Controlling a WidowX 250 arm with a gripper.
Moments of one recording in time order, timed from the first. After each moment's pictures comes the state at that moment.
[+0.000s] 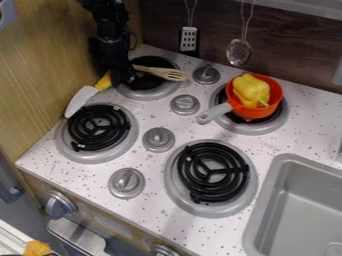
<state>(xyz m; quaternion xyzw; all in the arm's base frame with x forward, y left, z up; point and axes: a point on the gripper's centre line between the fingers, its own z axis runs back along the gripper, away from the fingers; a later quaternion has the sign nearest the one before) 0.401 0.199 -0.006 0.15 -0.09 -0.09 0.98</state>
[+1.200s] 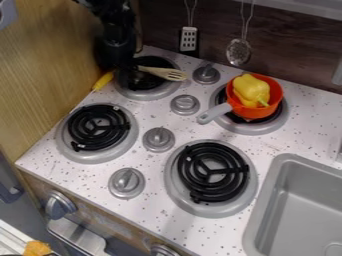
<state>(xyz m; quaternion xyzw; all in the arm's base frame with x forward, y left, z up) 0.409 0.189 -0.010 0.16 -0.11 -0.10 0.98</state>
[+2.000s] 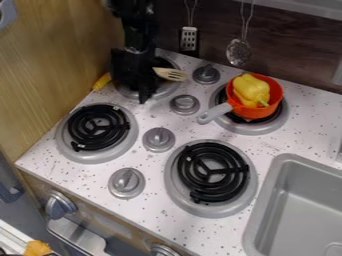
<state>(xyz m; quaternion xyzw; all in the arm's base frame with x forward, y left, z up) 0.387 0.137 -0.004 0.13 -0.07 -0.05 0.99</state>
